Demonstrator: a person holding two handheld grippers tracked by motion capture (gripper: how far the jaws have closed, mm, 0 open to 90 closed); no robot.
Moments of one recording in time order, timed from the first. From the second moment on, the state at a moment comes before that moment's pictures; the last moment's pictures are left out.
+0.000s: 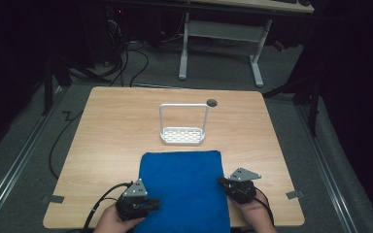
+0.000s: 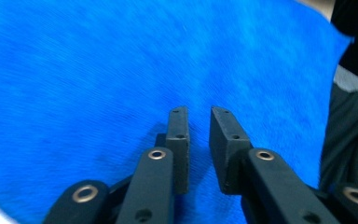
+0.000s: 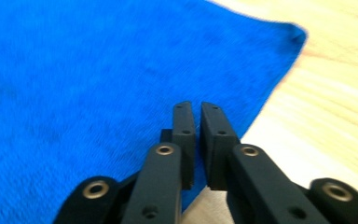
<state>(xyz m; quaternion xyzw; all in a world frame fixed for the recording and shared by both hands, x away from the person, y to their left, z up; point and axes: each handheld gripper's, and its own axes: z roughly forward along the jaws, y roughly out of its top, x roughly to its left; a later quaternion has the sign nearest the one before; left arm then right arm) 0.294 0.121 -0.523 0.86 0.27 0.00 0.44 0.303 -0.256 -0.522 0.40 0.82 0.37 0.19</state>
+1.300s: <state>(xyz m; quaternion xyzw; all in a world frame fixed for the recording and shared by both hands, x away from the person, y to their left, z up) 0.413 0.127 -0.536 0.78 0.45 0.13 0.41 0.389 -0.256 -0.524 0.50 0.75 0.37 0.22</state>
